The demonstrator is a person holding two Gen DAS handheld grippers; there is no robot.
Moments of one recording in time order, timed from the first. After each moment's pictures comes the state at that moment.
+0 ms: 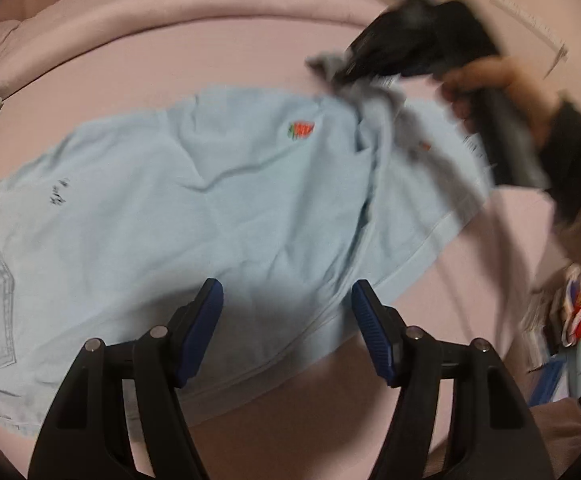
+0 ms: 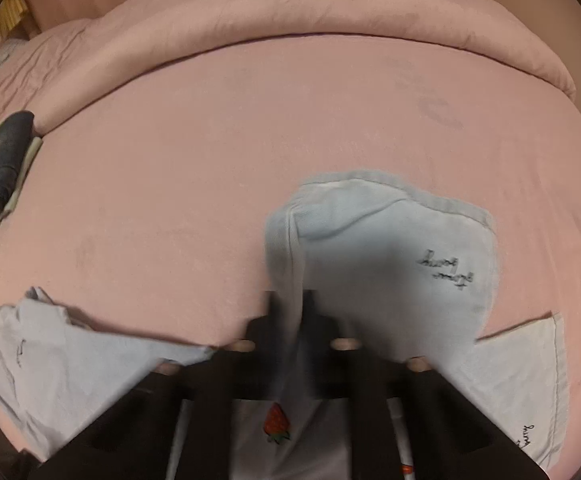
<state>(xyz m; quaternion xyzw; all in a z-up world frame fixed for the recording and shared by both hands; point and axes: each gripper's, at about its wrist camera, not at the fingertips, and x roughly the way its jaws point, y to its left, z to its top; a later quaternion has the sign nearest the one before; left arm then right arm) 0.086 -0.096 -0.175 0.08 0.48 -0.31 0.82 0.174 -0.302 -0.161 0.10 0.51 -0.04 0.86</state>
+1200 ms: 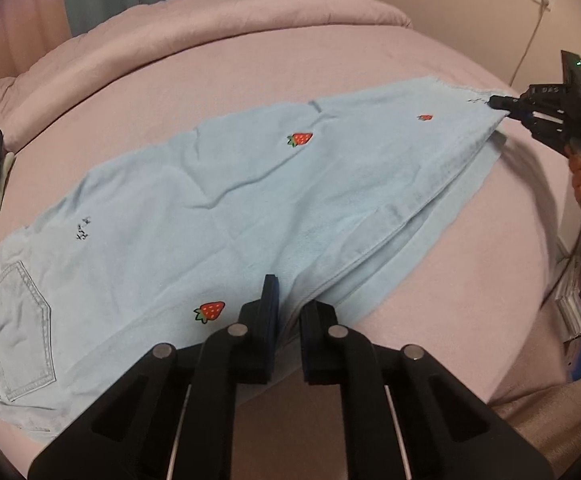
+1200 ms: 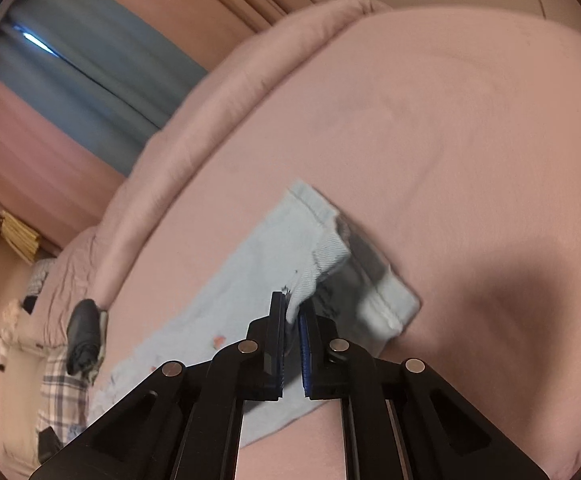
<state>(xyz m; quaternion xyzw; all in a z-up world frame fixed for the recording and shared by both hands) 0.080 -0.110 -0.166 0.16 0.43 -0.31 0.83 -0.059 -0.438 -0.168 0.40 0.29 -0.09 0.87</state>
